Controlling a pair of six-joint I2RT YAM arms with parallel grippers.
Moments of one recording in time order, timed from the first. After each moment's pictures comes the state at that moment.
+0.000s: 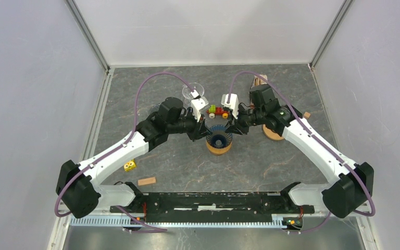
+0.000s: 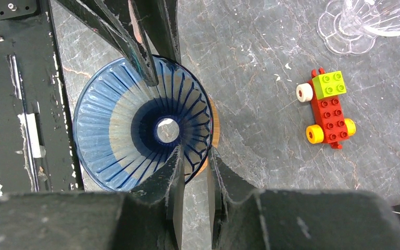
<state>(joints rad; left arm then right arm) -0.73 1.25 0.96 -0.21 0.45 -0.03 0.54 1.30 1.15 -0.66 -0.64 -0.56</state>
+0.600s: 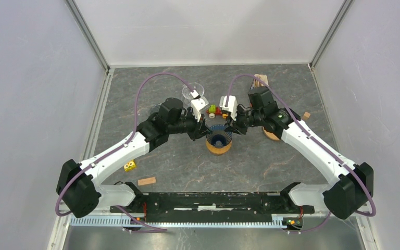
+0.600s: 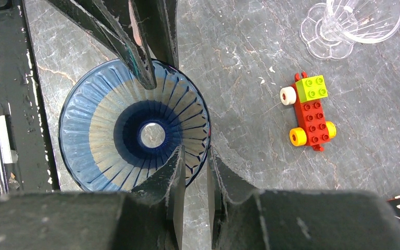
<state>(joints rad) -0.73 1.25 0.94 -0.17 0.43 -0.02 0.56 1.28 1.10 -0.57 -0.59 -0.58</state>
